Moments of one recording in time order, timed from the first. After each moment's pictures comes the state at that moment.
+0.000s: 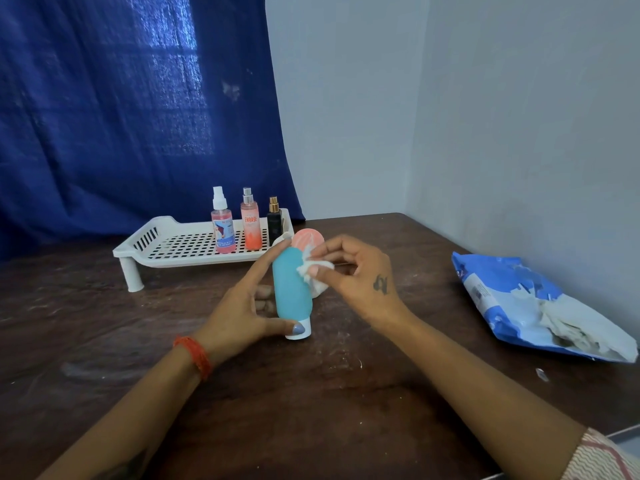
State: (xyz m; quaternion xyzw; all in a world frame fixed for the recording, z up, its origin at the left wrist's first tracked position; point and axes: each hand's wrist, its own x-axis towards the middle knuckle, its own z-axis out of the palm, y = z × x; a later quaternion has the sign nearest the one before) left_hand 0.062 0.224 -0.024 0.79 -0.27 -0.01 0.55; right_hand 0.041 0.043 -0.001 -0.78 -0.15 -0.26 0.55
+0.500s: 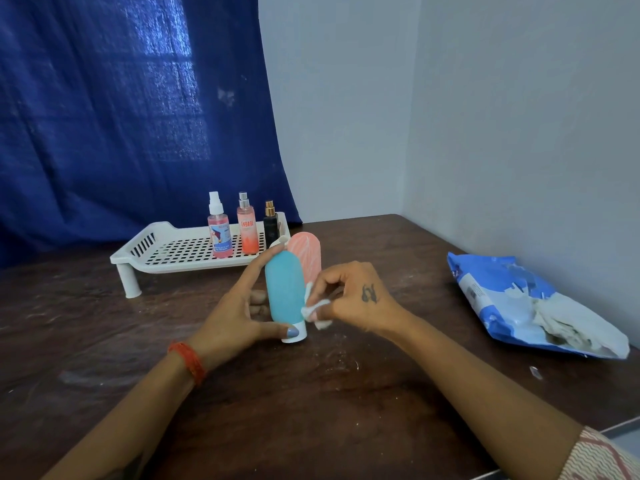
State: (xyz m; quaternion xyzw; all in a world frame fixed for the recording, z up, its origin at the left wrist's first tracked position) left_hand 0.059 0.223 -0.021 0.78 -0.27 -0.02 0.56; right_hand 0.042 0.030 -0.006 -0.87 -0.21 -0.13 0.42
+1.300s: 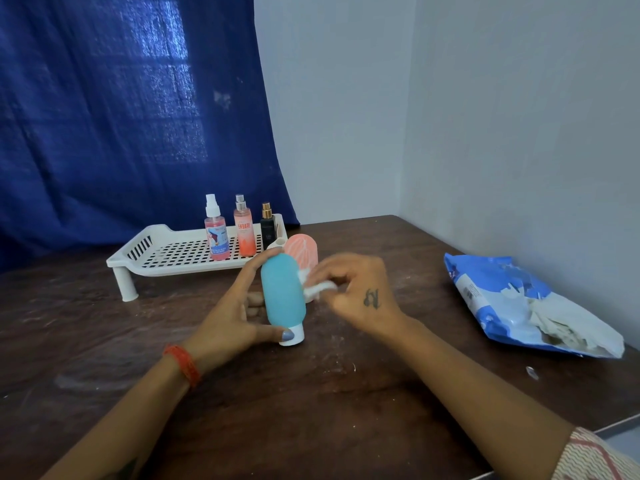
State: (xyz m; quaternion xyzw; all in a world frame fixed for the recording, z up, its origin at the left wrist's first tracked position) left_hand 0.058 0.224 -0.019 0.78 -0.27 -0.02 0.57; right_hand 0.048 0.027 -0.012 -0.83 -0.25 -0.33 0.38
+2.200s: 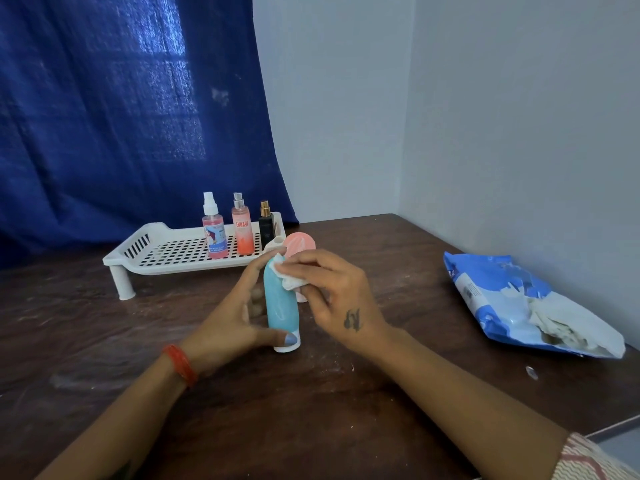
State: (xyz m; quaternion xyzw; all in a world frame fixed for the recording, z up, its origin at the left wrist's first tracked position) left_hand 0.058 0.220 -0.022 0.73 -0.31 -0.06 0.61; right_hand 0.048 0.046 -0.021 -0.77 -0.33 -0.43 0.33
